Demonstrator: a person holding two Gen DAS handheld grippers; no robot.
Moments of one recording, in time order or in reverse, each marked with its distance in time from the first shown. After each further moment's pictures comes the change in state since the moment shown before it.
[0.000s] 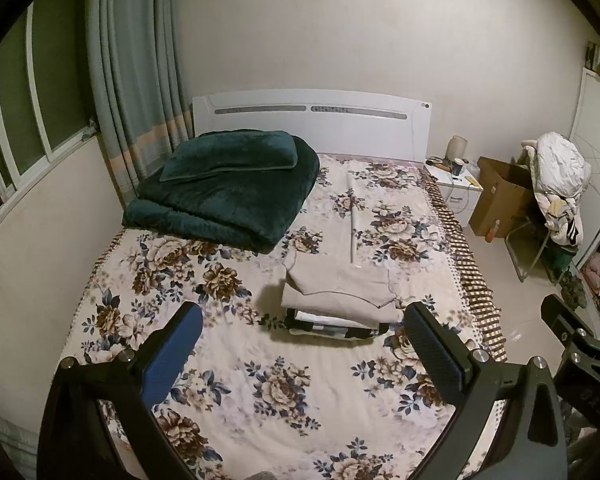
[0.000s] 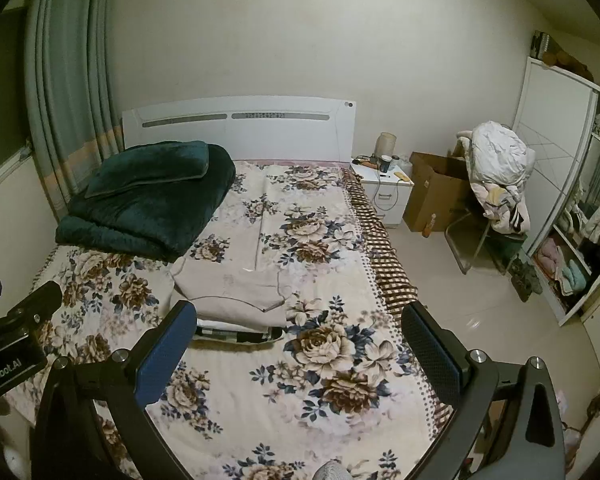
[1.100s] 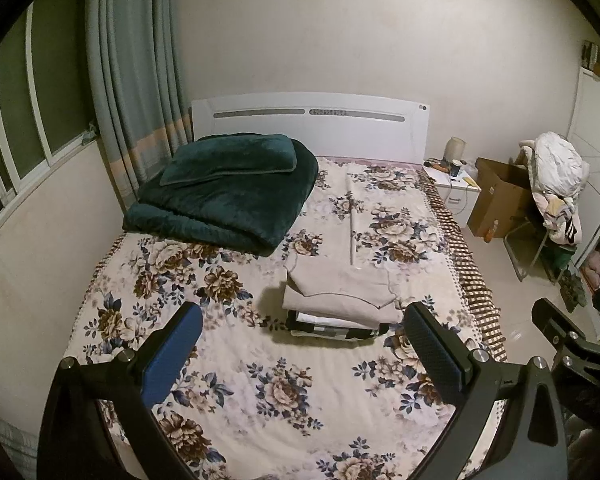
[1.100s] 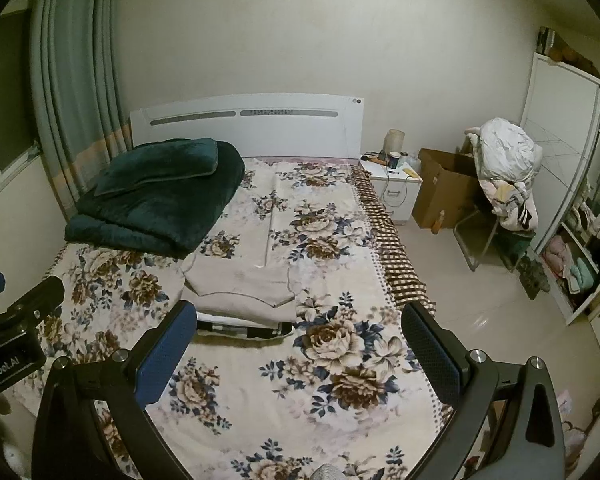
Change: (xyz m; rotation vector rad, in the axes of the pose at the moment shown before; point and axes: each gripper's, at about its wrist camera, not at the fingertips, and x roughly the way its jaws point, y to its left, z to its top) left arm -0.007 0.006 0.007 -0.002 0.000 0.004; right arm 0.006 0.010 0.002 -0.006 0.018 0.043
